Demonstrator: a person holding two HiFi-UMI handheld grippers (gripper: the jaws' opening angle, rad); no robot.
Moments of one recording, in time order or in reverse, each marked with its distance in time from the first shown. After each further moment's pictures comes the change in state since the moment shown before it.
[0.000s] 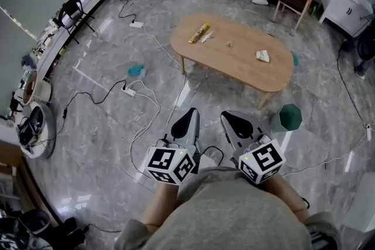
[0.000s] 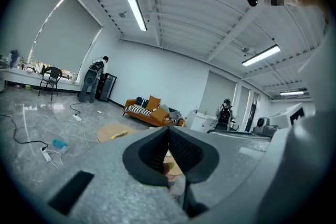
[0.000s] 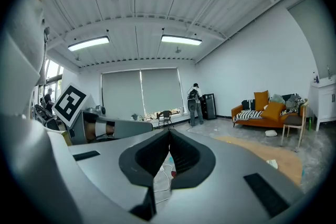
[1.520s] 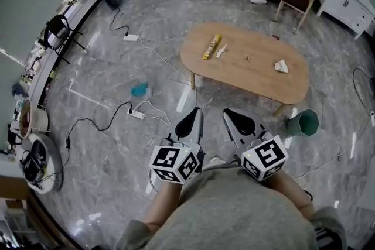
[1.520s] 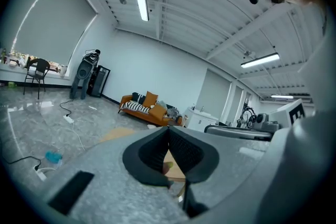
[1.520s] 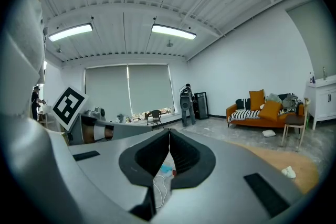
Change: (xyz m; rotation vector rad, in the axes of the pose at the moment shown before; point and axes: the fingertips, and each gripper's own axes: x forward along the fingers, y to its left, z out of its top) left arm 0.096 0.221 0.074 -0.009 0.076 -0.122; right arm 0.250 -0.016 0.025 0.026 0.020 -0.138
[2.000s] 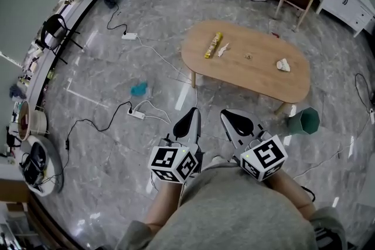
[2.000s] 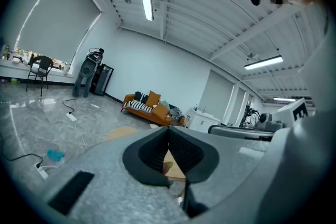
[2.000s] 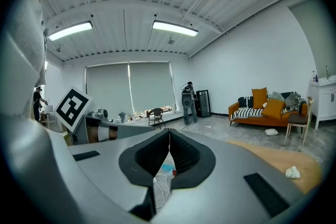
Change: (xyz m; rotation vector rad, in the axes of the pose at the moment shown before) left arm -0.002 0.036 0.001 -0.029 0.003 0.019; right arm 0.029 0.016 -0.003 -0.003 0.022 0.025
